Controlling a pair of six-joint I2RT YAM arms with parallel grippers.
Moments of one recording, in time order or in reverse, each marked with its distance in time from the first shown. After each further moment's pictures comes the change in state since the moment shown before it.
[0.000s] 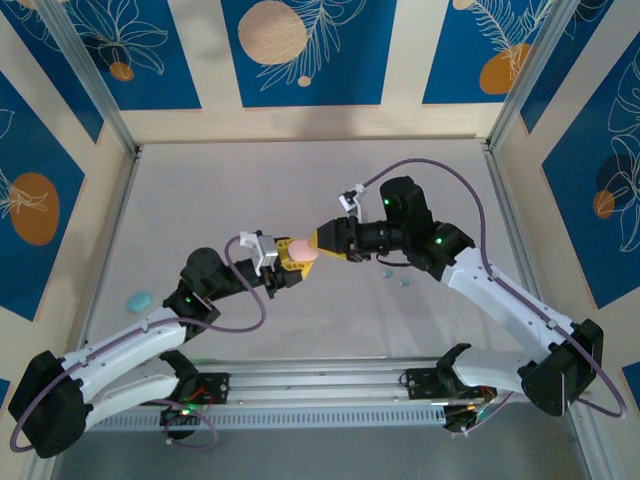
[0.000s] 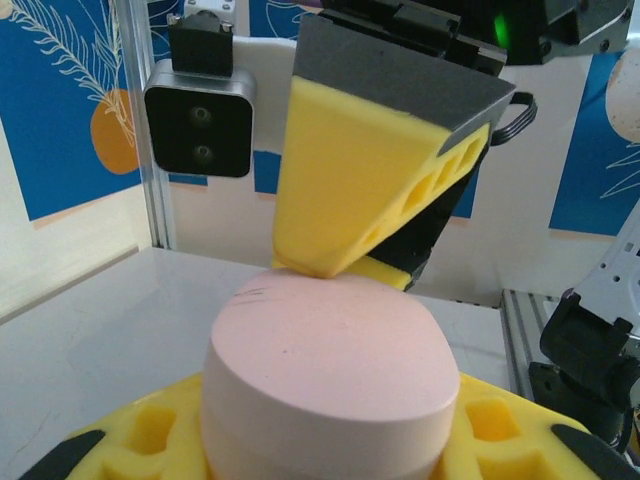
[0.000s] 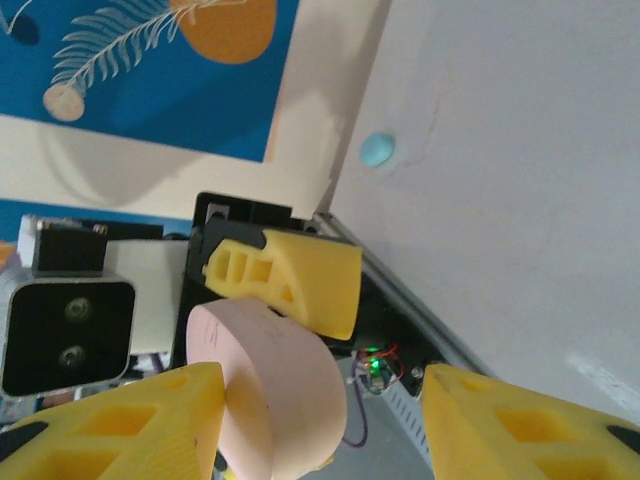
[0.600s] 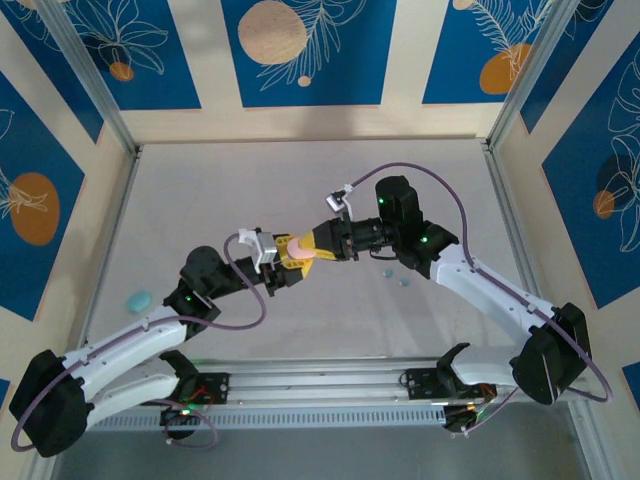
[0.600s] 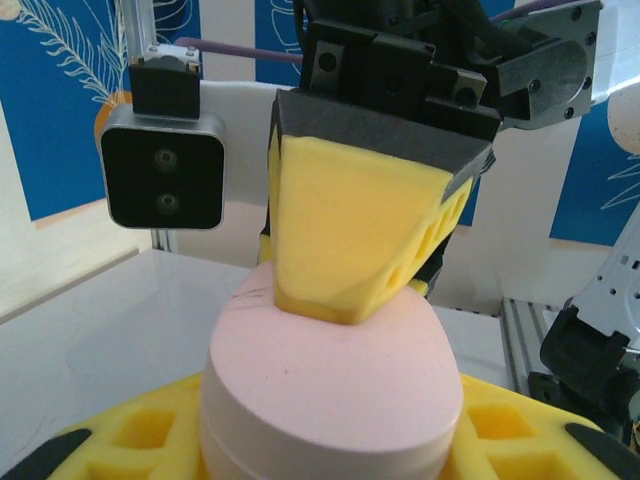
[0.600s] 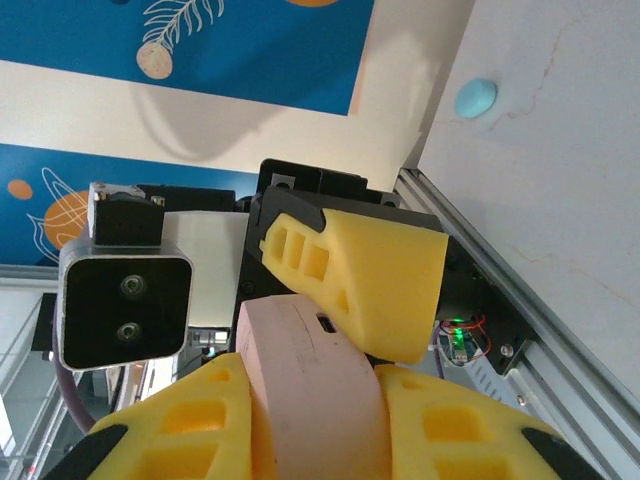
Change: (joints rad) left arm 0.000 0.007 0.006 0.008 0.000 -0.021; right arm -0.015 0.069 -0.069 0.272 -0.204 0.166
